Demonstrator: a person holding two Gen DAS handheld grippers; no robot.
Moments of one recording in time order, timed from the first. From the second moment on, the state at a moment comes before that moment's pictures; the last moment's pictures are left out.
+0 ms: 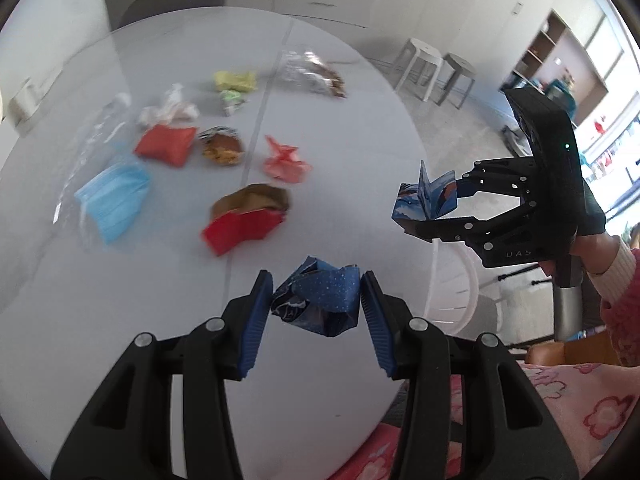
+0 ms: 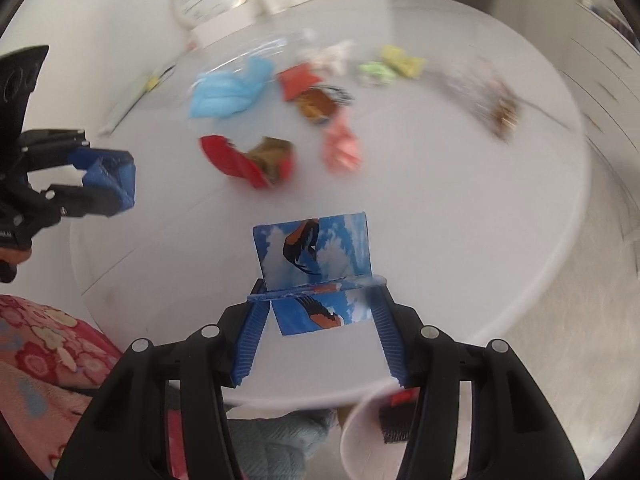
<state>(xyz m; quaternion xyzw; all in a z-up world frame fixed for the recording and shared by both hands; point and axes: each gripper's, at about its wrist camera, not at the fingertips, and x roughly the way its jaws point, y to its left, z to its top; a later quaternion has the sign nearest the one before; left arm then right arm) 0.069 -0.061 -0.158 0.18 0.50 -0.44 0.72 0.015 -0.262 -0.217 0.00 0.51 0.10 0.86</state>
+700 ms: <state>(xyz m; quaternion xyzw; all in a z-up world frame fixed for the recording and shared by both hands) -0.110 -0.294 -0.218 0.31 0.50 -0.63 0.52 -0.190 -0.410 -0.236 0.15 0.50 -0.10 0.84</state>
